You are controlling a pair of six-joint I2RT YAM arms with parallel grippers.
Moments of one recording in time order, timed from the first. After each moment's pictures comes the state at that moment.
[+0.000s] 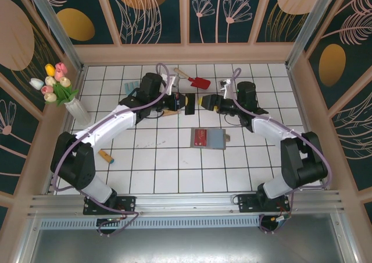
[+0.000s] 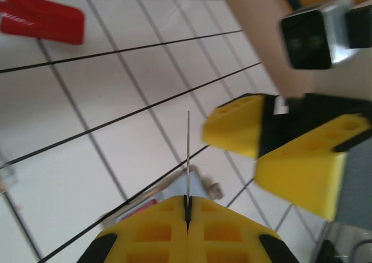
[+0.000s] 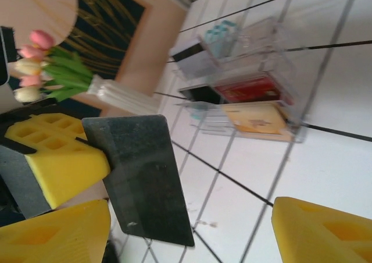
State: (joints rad) left arm -0.55 1.58 1.21 -0.17 0.49 -0.49; right arm 0.32 1.52 0.87 0.26 -0.84 0.66
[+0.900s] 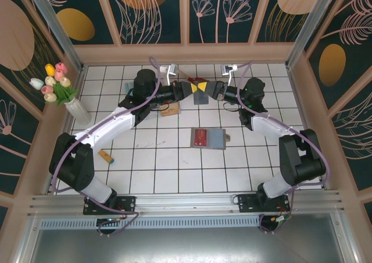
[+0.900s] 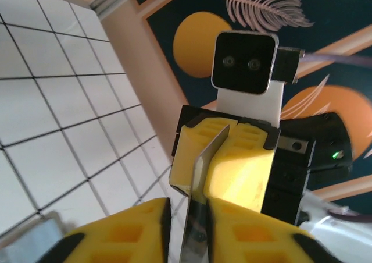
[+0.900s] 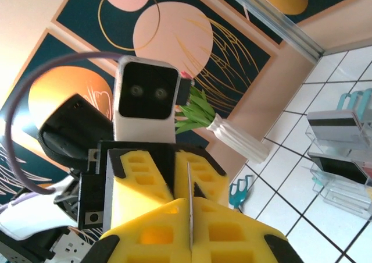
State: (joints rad) left arm -0.54 1.57 1.14 0.29 0.70 -0.97; right arm 0.31 1.54 0.88 0.89 -0.98 1.11
